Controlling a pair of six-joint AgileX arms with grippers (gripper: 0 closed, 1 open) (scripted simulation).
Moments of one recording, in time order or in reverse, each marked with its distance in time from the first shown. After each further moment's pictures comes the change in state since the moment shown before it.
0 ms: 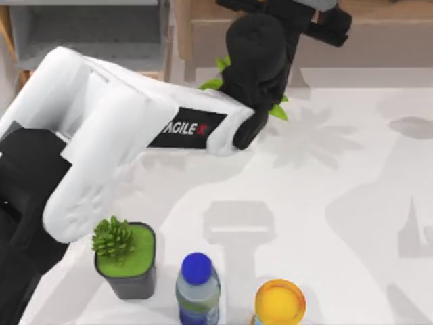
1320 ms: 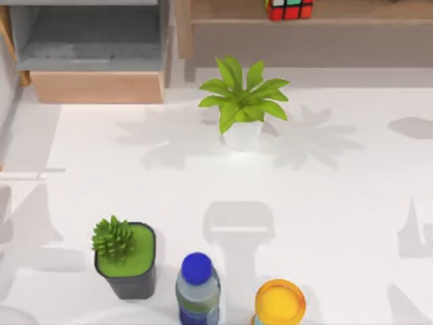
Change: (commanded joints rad) left arm 1.269 -0.462 -1.296 0.473 1.104 1.093; right arm 0.000 0.000 0.000 0.000 0.000 0.000
